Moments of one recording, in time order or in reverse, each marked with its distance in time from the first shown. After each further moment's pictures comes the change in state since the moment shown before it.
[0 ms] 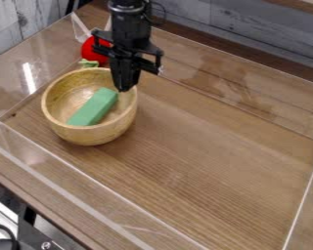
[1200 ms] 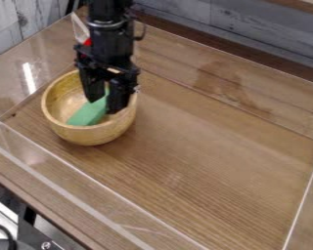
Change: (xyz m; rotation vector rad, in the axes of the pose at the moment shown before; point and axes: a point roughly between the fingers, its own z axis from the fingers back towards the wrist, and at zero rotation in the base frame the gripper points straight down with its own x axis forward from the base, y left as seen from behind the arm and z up) arm -0.035 0.023 -0.018 -0.019 0.030 -0.060
